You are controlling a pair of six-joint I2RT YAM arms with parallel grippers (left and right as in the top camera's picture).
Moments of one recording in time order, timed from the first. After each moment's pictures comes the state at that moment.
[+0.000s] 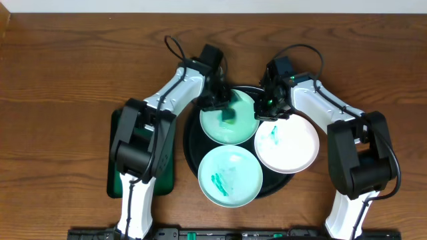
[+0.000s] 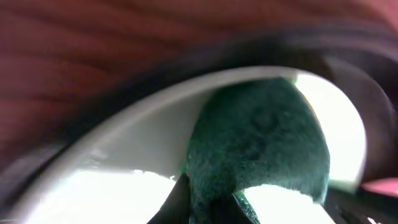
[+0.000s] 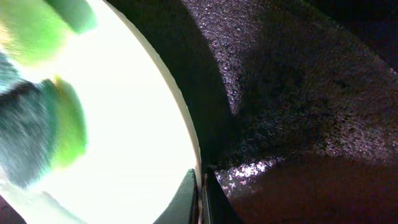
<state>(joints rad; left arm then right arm) -0.40 2.19 1.60 -0.79 0.32 -0.53 0.32 2.01 1.32 -0.72 -0.32 0.33</state>
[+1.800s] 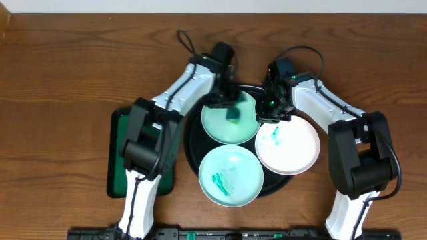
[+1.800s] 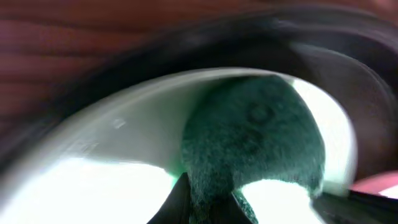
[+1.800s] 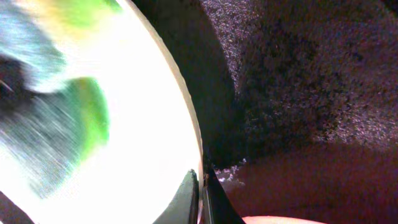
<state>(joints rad) -0.44 2.23 1.71 -0.86 0.32 -0.46 0.31 2.01 1.33 -0.76 -0.32 0.33</state>
